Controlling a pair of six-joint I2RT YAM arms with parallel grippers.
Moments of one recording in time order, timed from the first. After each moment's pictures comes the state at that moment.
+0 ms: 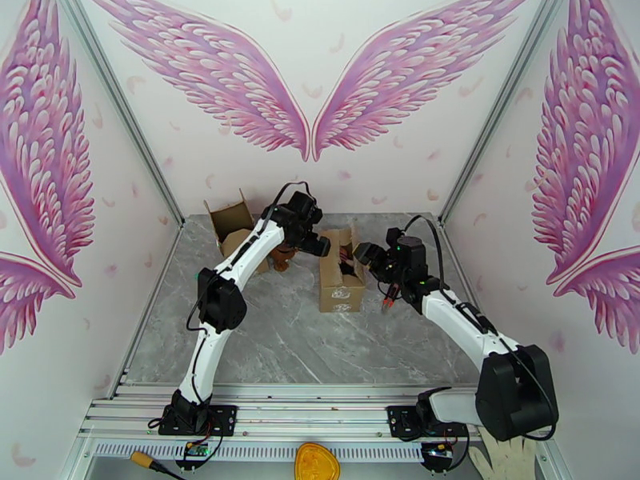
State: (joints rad) left arm -0.54 2.34 2.42 -1.16 0.16 -0.16; right arm 0.20 1.33 0.90 0.02 -0.39 0.90
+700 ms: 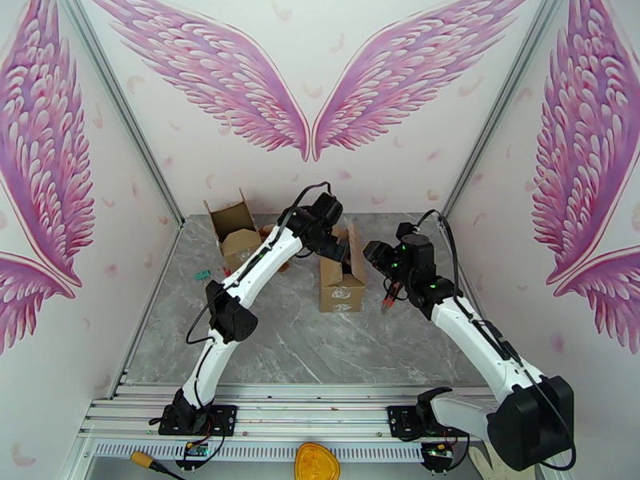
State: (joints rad) left arm -0.74 2.33 2.61 -1.31 -0.10 -0.29; right arm 0.27 1.22 0.97 -0.20 -0.14 0.81
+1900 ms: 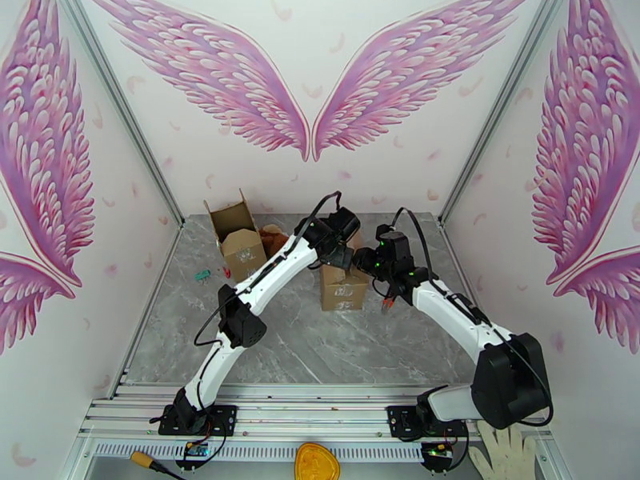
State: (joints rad) left arm -0.82 2.37 2.62 -1.35 -0.31 -0.47; right arm 0.31 1.44 1.05 -0.24 -0.12 0.65
